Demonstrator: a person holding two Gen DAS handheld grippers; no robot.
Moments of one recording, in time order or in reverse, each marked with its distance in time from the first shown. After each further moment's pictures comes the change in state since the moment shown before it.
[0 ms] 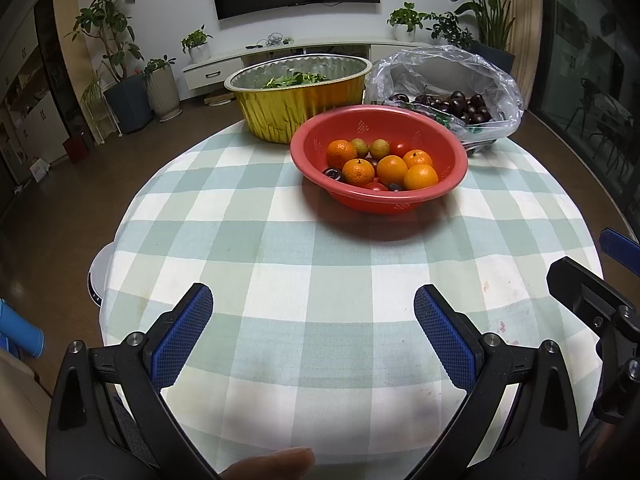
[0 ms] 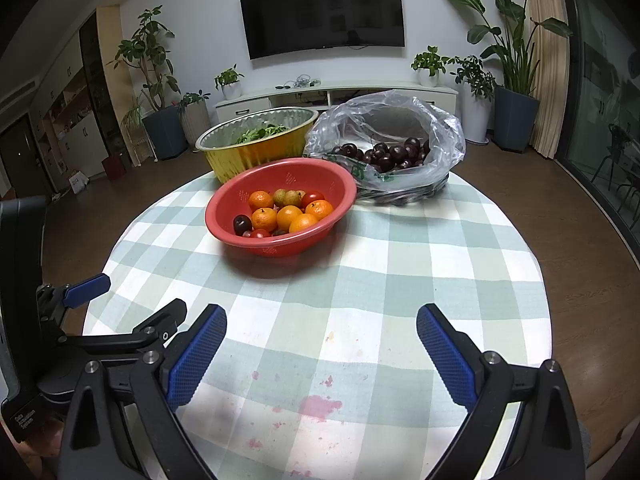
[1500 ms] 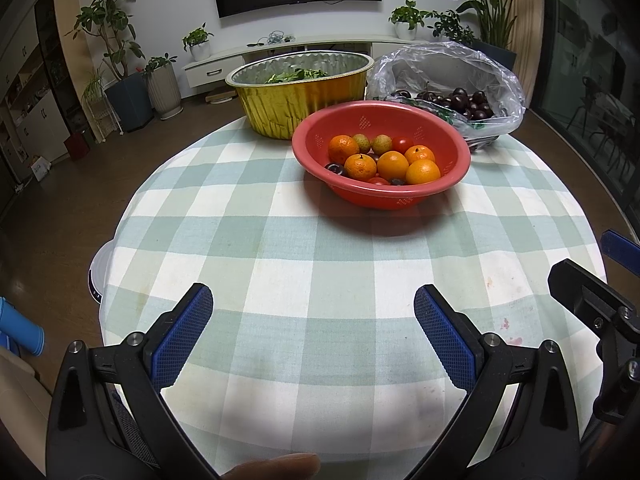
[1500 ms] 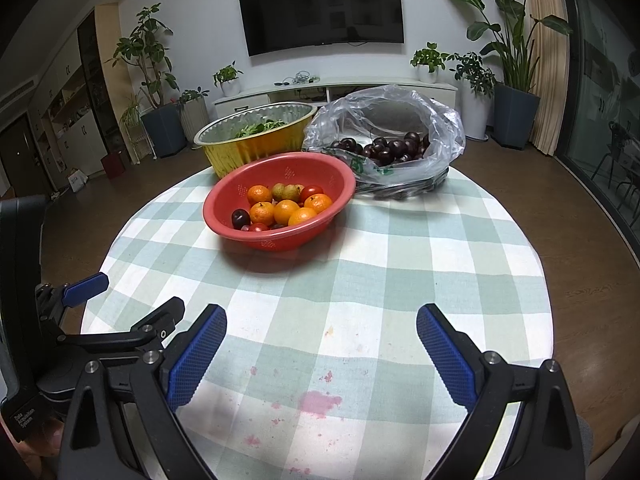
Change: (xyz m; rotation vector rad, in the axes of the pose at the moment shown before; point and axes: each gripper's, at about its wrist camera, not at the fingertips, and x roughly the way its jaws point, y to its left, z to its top) left arm 0.003 0.000 -0.004 -0.002 0.006 0.003; right arm -0.001 0.000 0.001 0.001 0.006 0.000
